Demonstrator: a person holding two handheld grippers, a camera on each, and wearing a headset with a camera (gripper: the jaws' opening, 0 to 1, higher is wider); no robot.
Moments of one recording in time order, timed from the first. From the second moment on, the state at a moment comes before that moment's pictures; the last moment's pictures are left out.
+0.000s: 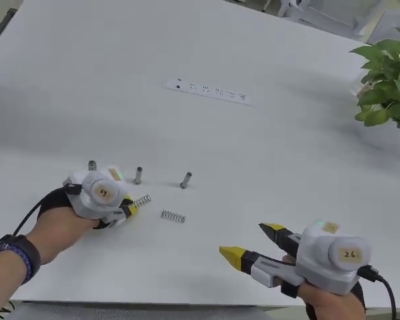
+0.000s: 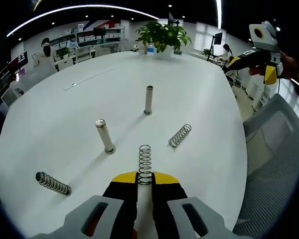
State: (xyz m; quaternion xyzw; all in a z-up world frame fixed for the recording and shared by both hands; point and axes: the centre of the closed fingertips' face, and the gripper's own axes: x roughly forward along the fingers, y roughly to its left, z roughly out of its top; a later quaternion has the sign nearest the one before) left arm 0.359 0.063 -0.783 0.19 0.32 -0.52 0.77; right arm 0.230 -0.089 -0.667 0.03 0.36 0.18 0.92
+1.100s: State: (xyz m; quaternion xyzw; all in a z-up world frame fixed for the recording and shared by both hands) left arm 0.333 0.132 -0.727 0.13 0.29 -0.46 0.83; right arm 0.234 -0.056 -0.675 0.03 0.36 0.23 0.90
